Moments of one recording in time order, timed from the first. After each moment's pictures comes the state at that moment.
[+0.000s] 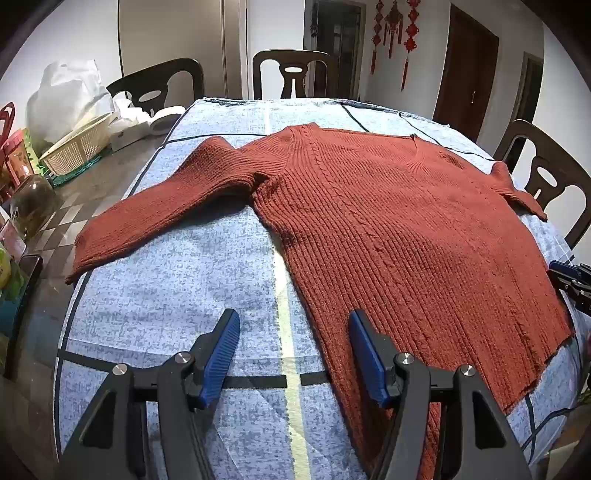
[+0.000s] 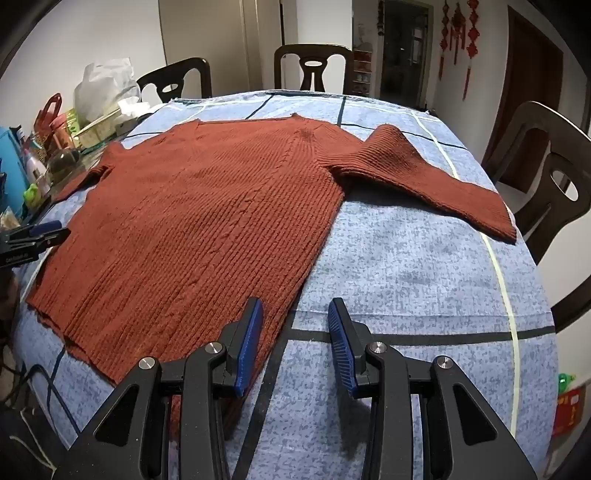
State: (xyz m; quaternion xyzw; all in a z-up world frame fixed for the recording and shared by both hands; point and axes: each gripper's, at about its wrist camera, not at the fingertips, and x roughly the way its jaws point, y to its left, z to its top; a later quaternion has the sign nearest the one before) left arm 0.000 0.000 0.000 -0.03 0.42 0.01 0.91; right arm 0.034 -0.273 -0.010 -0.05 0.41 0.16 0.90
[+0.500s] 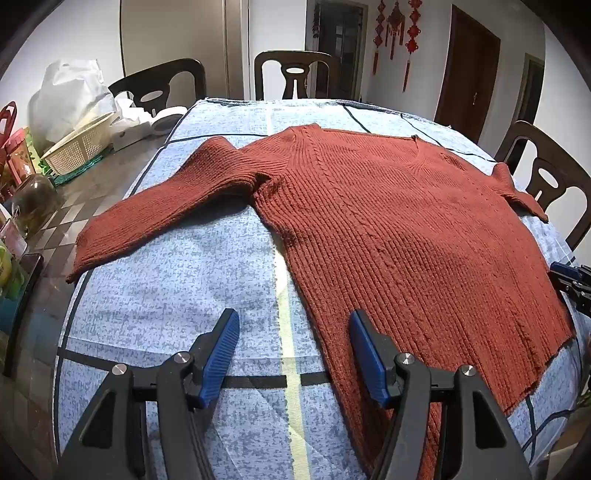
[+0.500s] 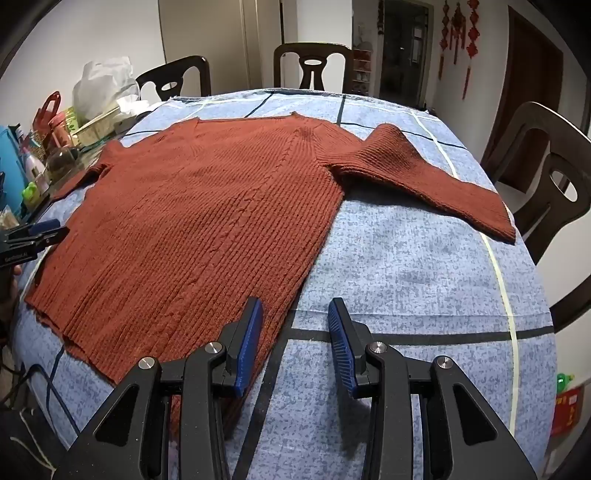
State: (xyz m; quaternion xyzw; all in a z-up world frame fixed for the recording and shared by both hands) left arm 0.000 0.001 0.000 -0.03 0.42 0.01 0.91; right arm 0.036 -0.275 -0.010 -0.06 0.41 0.15 0.90
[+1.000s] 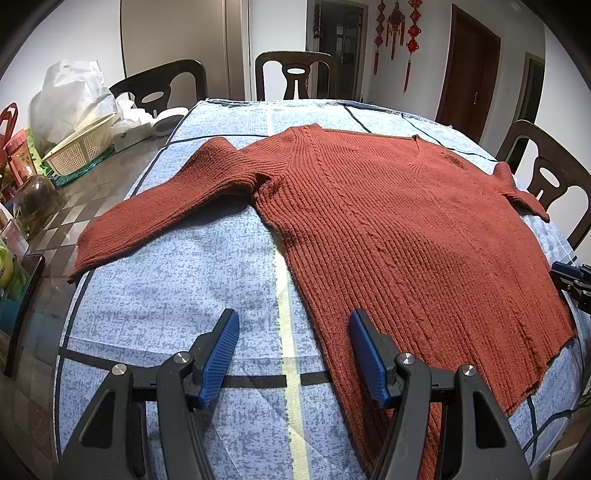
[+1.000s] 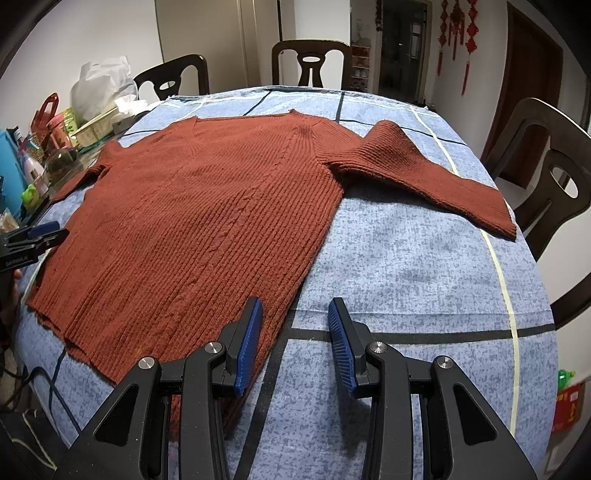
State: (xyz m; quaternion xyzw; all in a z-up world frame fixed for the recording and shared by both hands) left arm 0.000 0.000 0.000 -0.02 0.42 0.01 0.91; right arm 0.037 -0.274 -0.009 -0.06 0.42 0.15 0.90
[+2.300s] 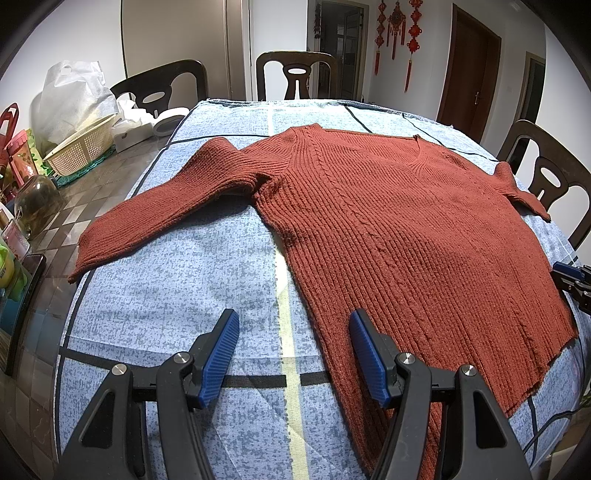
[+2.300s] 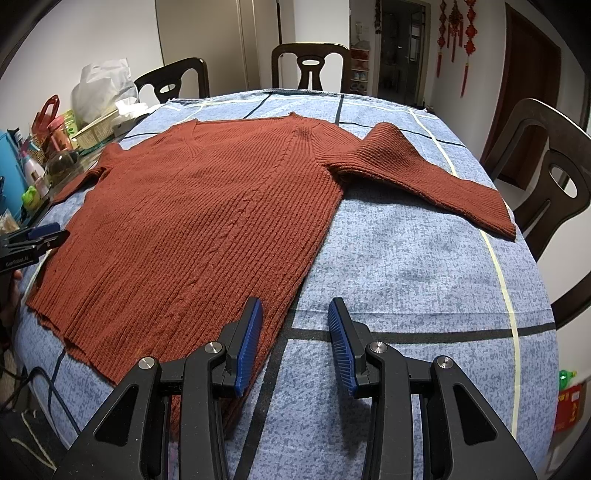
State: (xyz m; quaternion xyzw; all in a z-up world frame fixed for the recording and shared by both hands) left arm 0.000 0.001 0.000 -0.02 0.42 0.01 0.91; right arm 0.037 -0.277 -0.009 -0.05 0.41 0.15 0.90
